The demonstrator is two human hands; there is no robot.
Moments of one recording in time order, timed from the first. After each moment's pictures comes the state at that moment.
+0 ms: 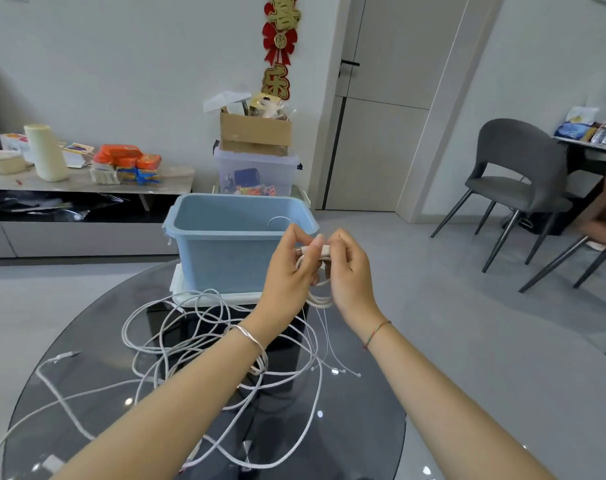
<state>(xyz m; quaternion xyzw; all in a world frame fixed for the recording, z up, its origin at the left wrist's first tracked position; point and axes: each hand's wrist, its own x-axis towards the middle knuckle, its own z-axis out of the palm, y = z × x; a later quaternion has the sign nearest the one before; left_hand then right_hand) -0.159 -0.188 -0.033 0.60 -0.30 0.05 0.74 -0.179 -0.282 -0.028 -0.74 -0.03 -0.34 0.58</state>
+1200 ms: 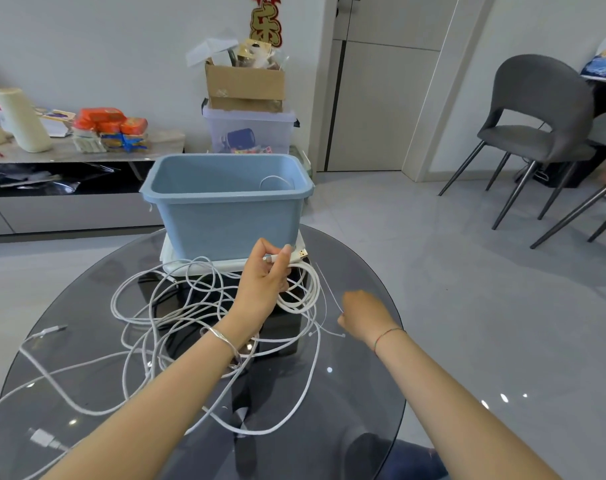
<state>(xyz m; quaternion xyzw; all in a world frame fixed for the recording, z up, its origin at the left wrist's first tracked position) -0.150 -0.179 -0.108 0.64 -0.17 -0.05 0.75 -0.190 -0.348 -0.145 -0.99 0.13 0.10 0.03</state>
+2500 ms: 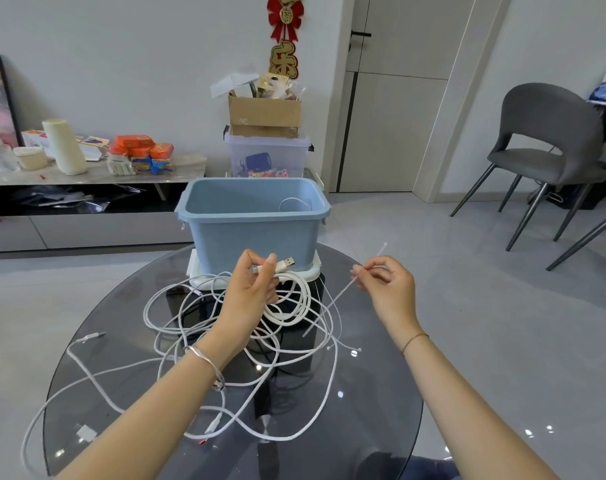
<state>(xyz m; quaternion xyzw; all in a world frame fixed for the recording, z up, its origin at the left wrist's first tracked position) -0.161 -0.129 -0.084 0.63 -0.16 -0.02 0.76 -0.199 -0.336 -0.098 -0.70 0.11 -0.28 0.65</state>
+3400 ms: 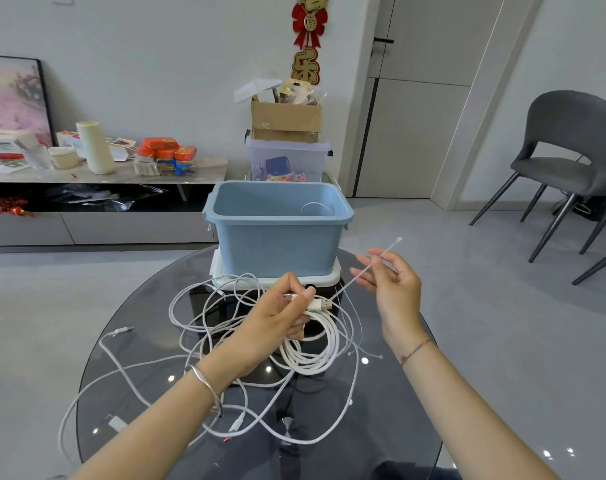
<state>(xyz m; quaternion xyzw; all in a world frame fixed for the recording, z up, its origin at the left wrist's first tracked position) -0.190 -0.103 -0.078 0.61 -0.25 -0.17 0.73 -0.198 -0.284 -0.067 -0.60 0.12 -0.28 0.74</state>
